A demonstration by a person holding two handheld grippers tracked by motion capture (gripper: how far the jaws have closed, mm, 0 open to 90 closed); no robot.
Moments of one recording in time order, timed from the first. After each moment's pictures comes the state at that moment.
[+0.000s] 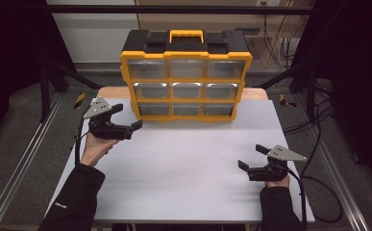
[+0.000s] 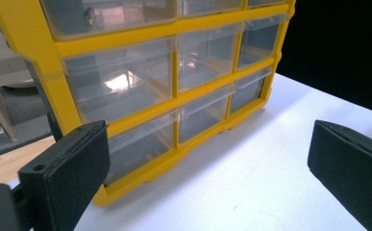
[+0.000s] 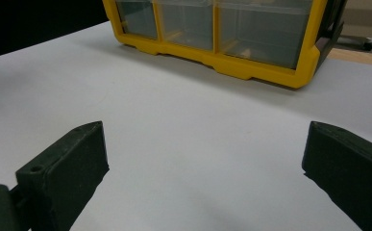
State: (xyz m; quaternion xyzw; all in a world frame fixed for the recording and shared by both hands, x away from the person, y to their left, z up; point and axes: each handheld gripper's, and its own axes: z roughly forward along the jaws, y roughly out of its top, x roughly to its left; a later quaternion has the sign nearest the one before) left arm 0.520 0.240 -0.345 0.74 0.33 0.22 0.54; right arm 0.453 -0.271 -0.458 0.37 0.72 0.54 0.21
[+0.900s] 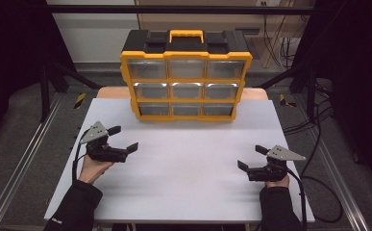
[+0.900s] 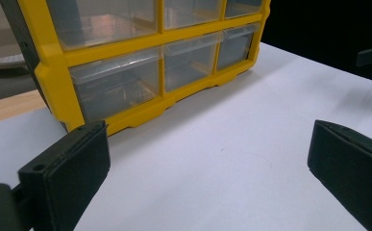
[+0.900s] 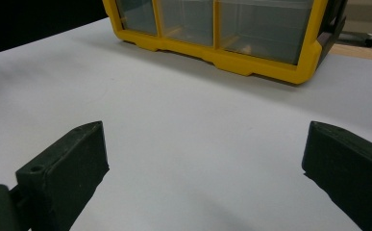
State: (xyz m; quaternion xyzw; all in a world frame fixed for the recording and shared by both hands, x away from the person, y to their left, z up) left arm 0.492 0.262 -0.406 0.75 0.32 0.20 0.54; right arm 0.453 -0.270 -0.459 0.38 0.73 0.54 0.21
